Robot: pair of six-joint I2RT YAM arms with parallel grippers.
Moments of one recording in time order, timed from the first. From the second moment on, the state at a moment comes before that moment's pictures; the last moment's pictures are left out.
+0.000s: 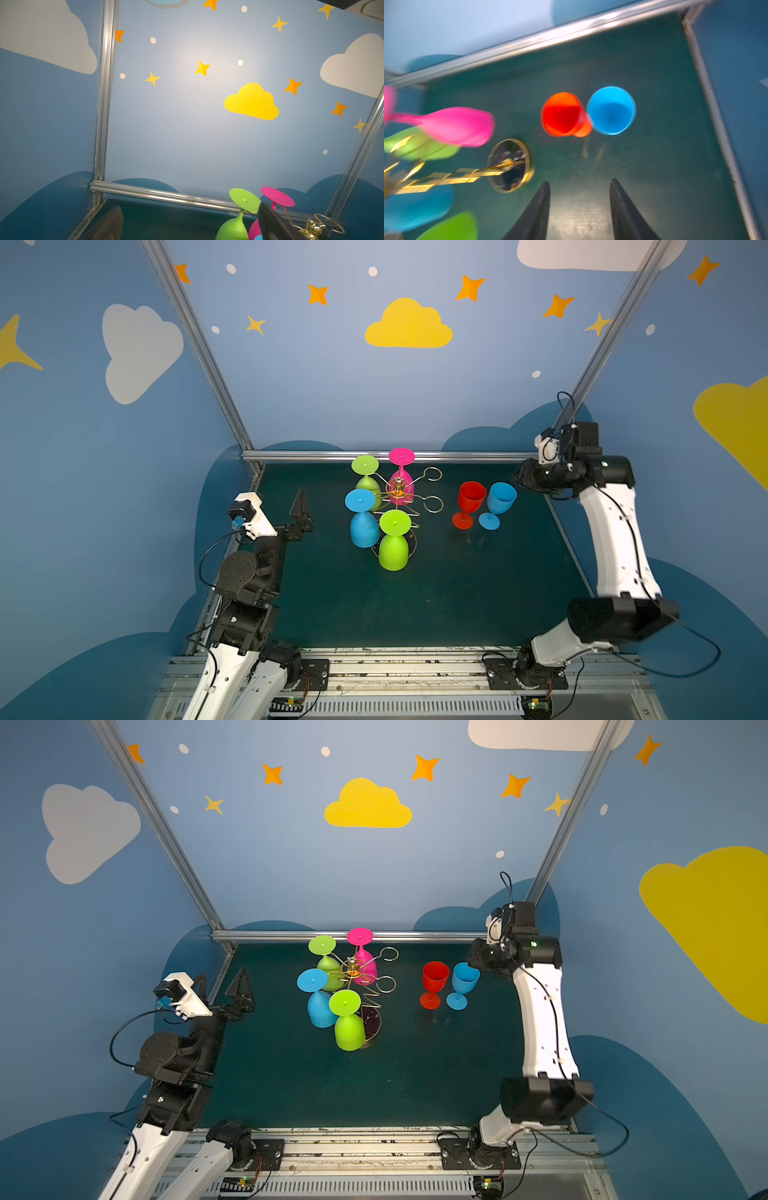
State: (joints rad) left arm -0.24 0.58 0.73 0.09 -0.25 -0.17; right arm 0.04 1.42 1.76 -1.08 -0.24 0.20
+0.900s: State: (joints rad) left arm -0.22 0.63 0.78 0.00 -0.14 -0.21; right arm 0.66 0.87 1.06 -0.57 -0.28 0.60
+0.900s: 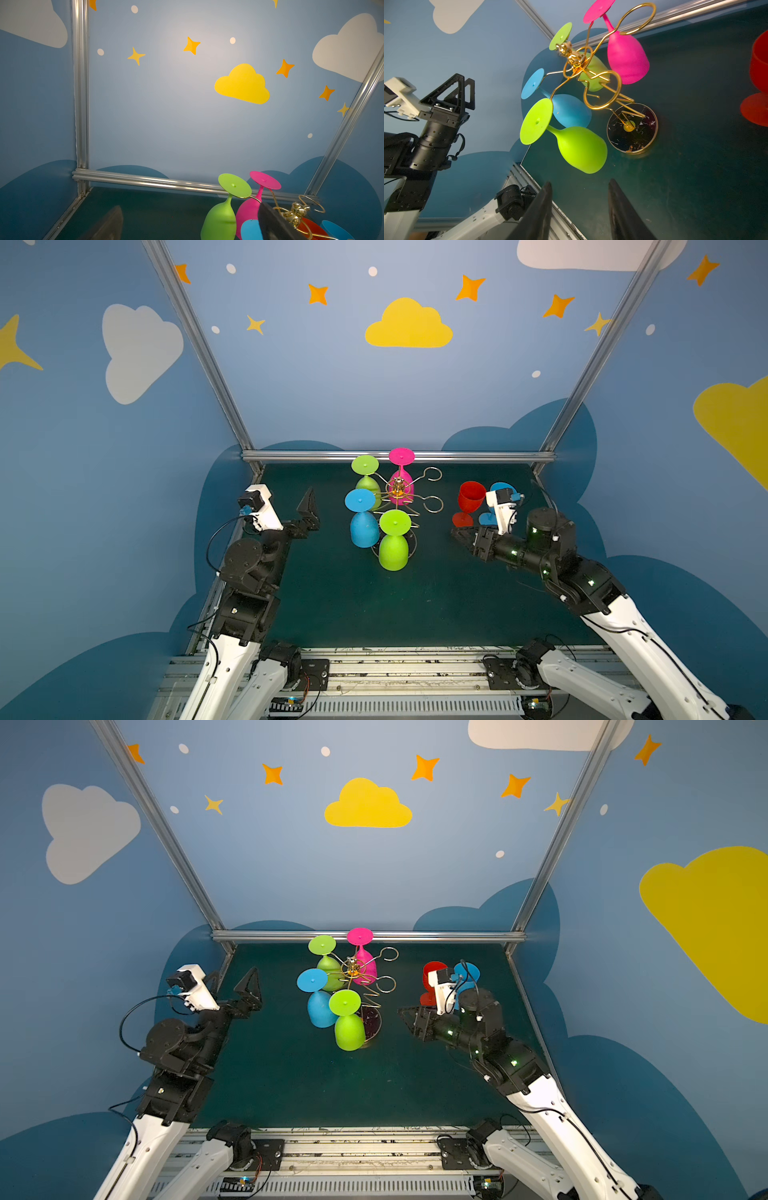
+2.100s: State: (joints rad) left arm -0.15 0.59 0.72 0.00 -0.06 -0.28; right arm 0.91 1.16 1.09 -0.27 -0.10 0.70
